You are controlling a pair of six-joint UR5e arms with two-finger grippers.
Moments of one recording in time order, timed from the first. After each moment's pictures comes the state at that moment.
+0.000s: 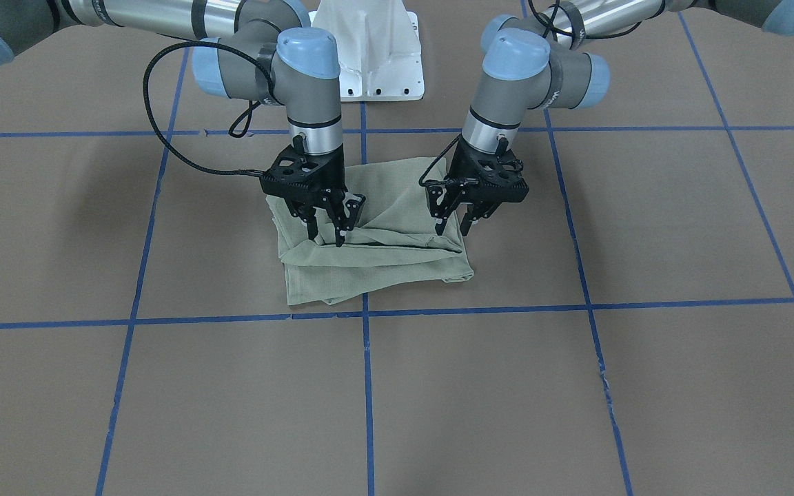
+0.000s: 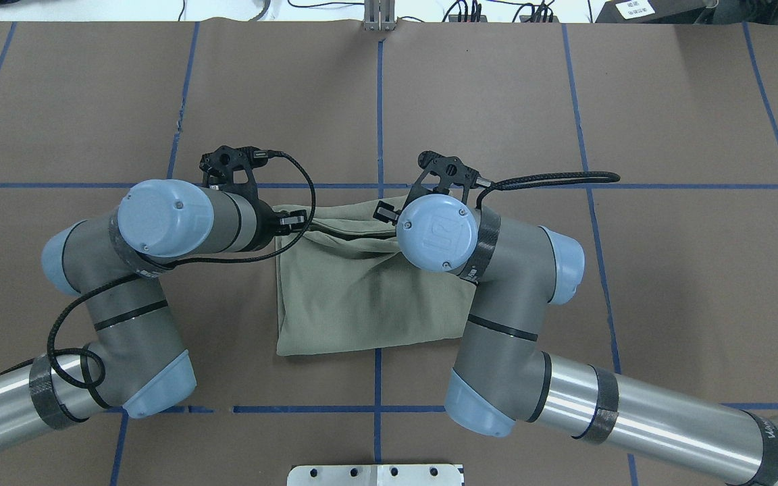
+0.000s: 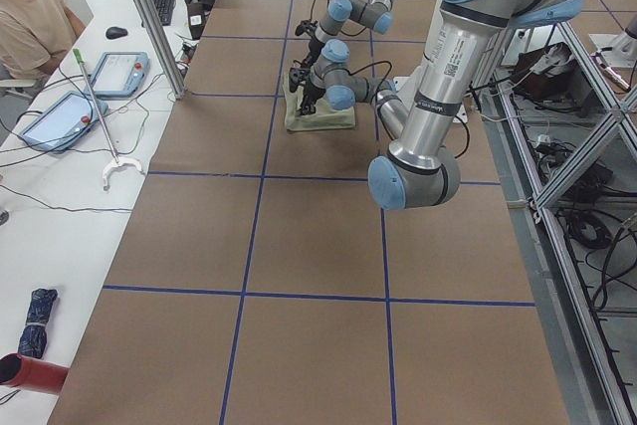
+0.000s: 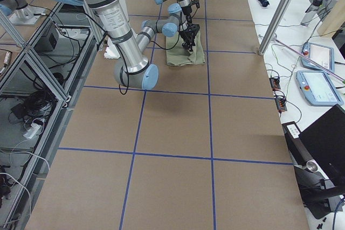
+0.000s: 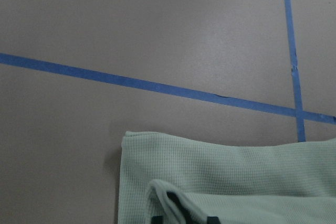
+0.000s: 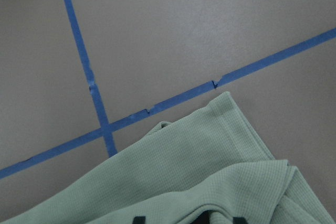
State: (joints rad) left arm -0.55 -2.04 -1.74 -1.98 -1.68 -1.32; right arm 0.44 -0.88 1.64 -1.47 1.49 1.66
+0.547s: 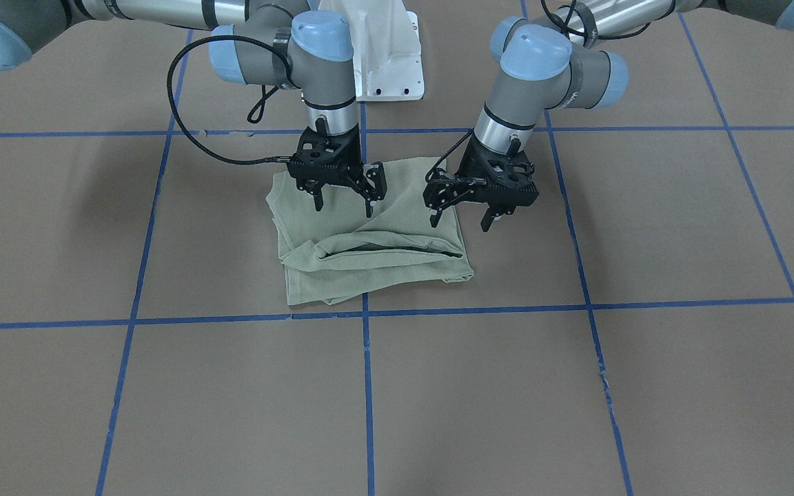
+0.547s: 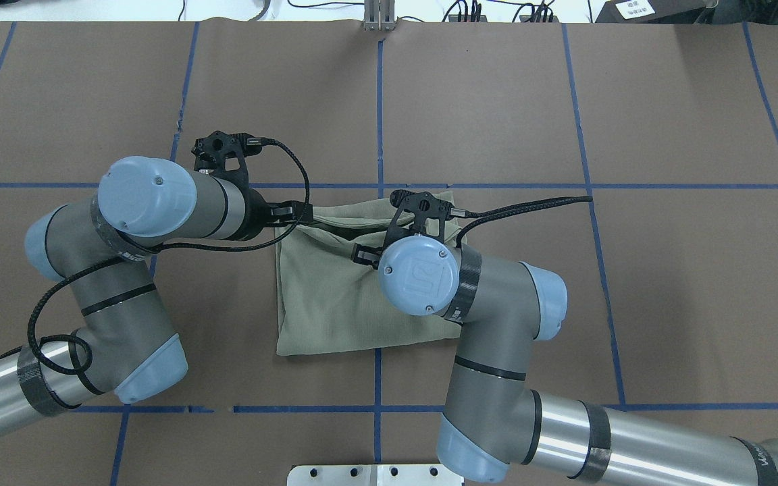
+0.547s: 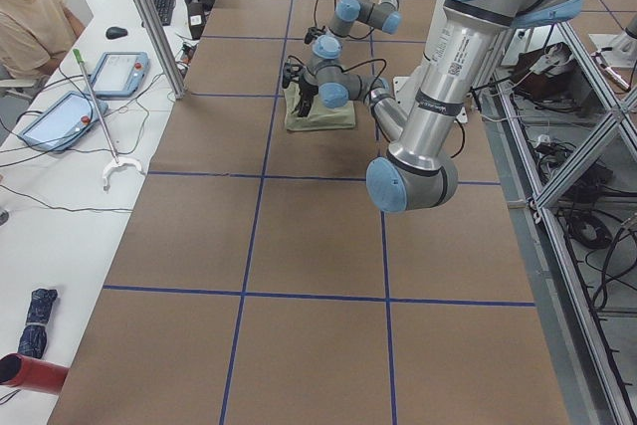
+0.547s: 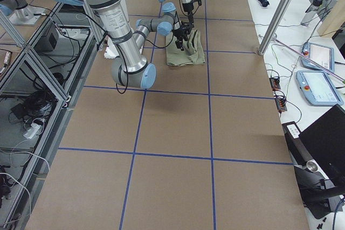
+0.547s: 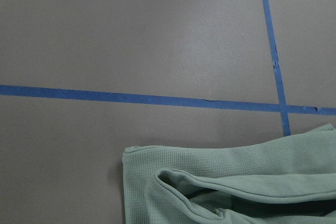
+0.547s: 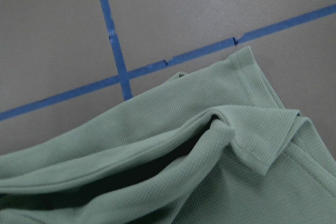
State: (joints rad) left arm -0.57 -2.04 -1.75 -1.98 -1.73 -1.28; right arm 0.34 -0.89 1.65 -1.47 1.45 1.56
